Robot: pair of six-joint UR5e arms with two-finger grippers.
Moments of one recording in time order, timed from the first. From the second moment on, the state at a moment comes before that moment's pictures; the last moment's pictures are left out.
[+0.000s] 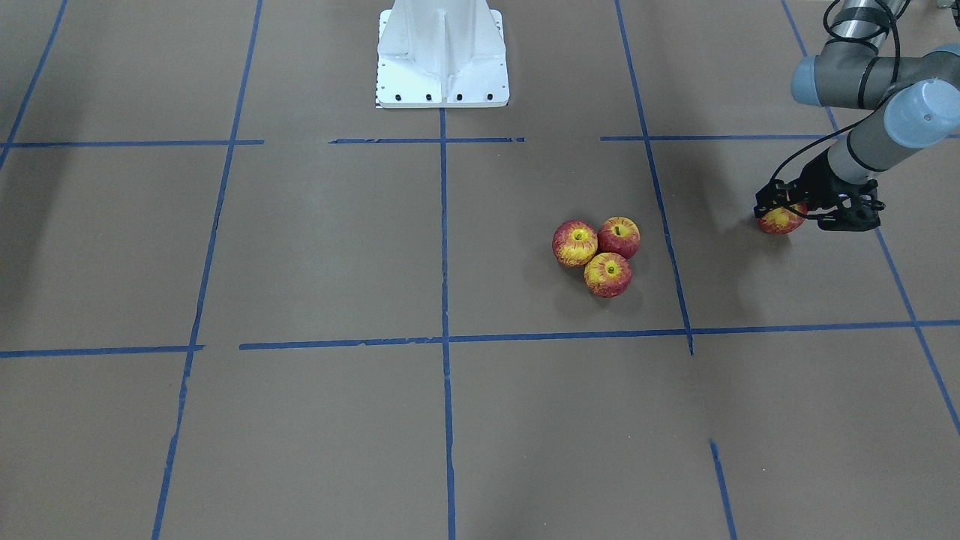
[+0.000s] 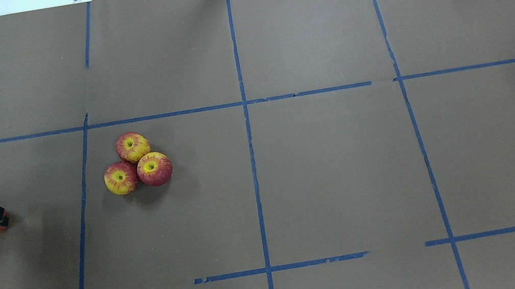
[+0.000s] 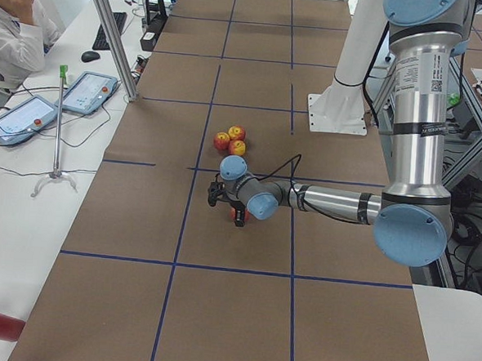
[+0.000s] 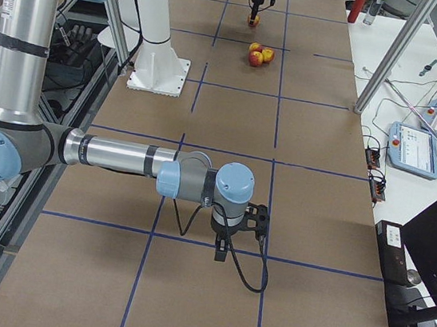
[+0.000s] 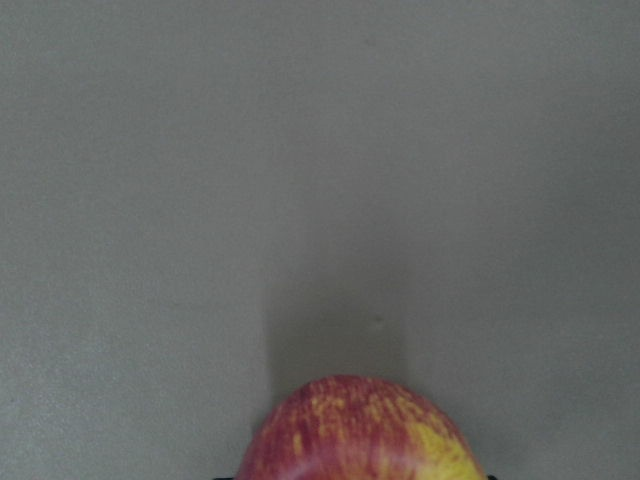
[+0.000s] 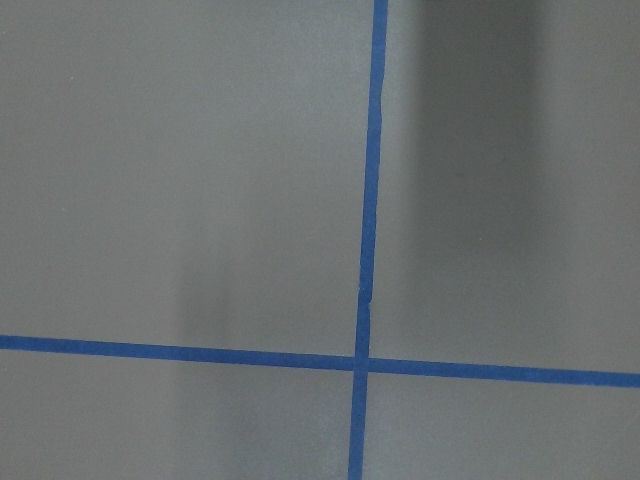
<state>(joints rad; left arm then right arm) -0.92 -1.47 -1.63 -2.15 -2.28 -0.80 1.59 -1.71 1.71 -1.58 2.29 -0.06</state>
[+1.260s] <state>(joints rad) -0.79 -1.93 -1.75 -1.78 -2.27 -1.29 1.59 -1.71 1.71 -1.58 2.29 -0.06</state>
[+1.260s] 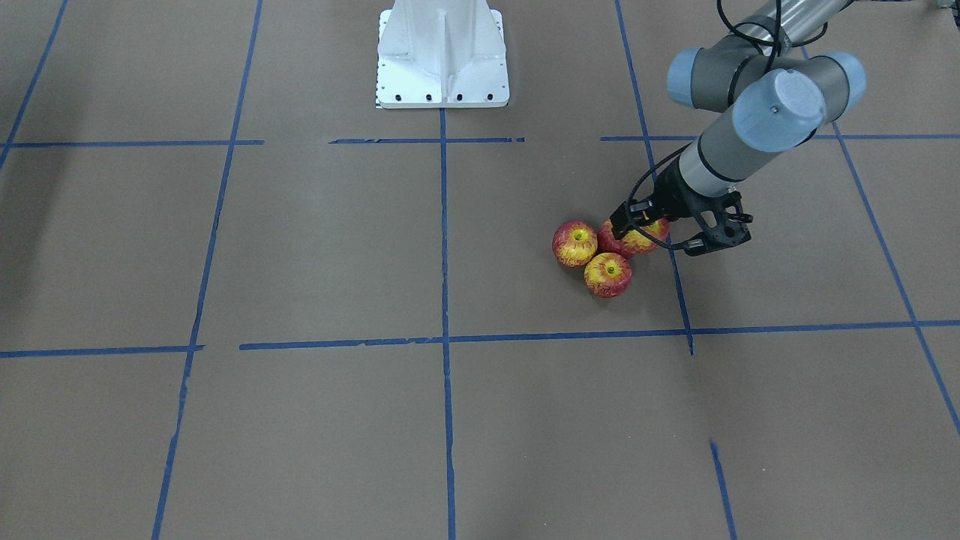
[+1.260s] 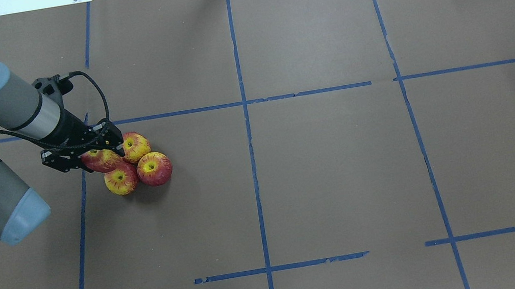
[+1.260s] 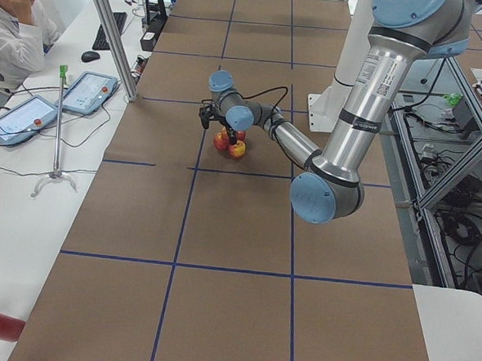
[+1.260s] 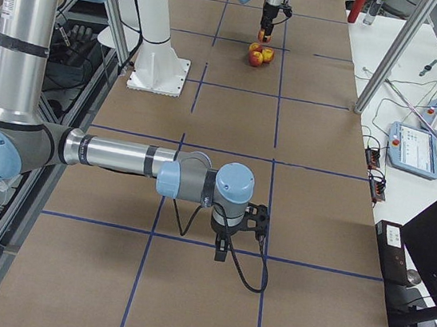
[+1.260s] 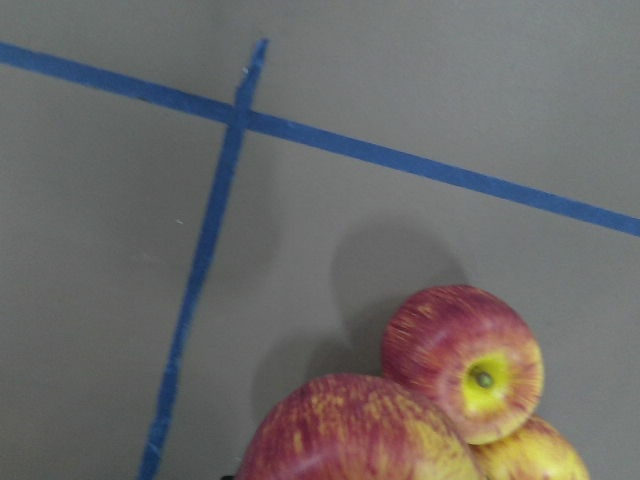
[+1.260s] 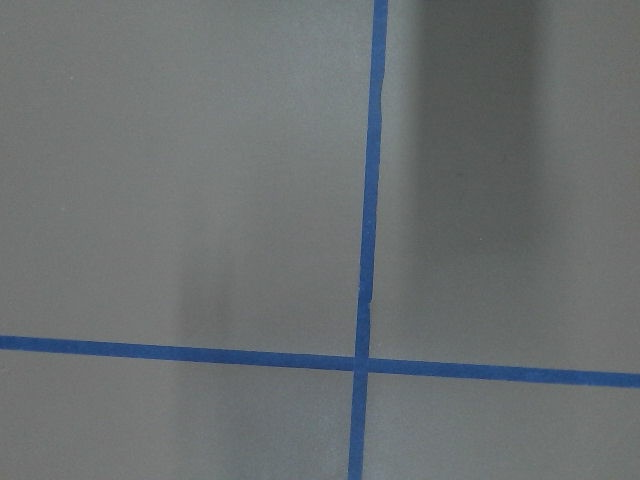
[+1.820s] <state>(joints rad) -0.73 -1.99 -1.75 -1.67 -2.15 -1.31 1.59 -1.71 1.71 -1.58 2.29 -0.06</state>
